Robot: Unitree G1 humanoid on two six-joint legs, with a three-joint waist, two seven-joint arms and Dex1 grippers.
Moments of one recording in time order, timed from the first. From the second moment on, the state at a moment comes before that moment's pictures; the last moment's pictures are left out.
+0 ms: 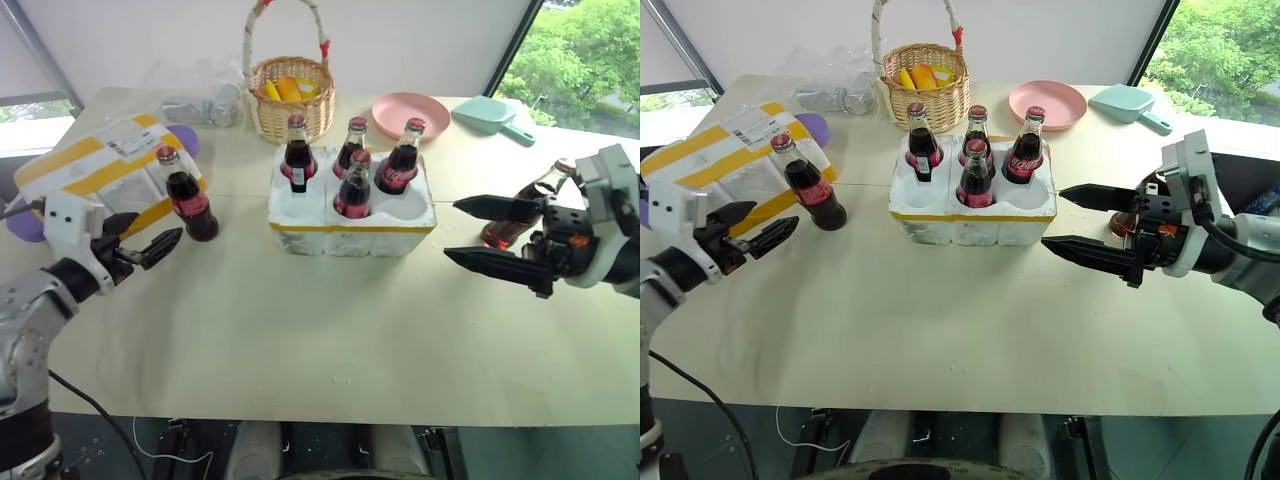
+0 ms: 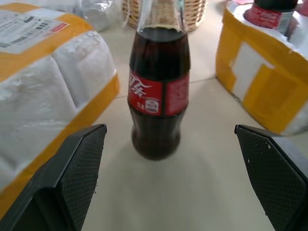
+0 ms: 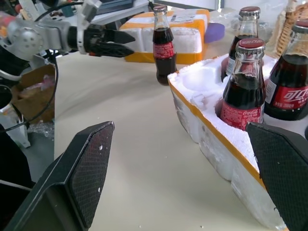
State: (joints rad) left arm -0.16 0.64 0.49 -0.34 -0.48 0.77 -0.60; right arm -0.25 -1.03 -0.42 -0.41 1.06 0.81 0.97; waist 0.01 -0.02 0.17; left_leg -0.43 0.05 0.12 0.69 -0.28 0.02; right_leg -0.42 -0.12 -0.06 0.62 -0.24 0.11
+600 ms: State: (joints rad) left arm -0.44 0.60 0.26 0.07 -0.33 0.53 -0.52; right arm -0.22 -1.02 -0.45 -0.42 1.05 0.81 0.95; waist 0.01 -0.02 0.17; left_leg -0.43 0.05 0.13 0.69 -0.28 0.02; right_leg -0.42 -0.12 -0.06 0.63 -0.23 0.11
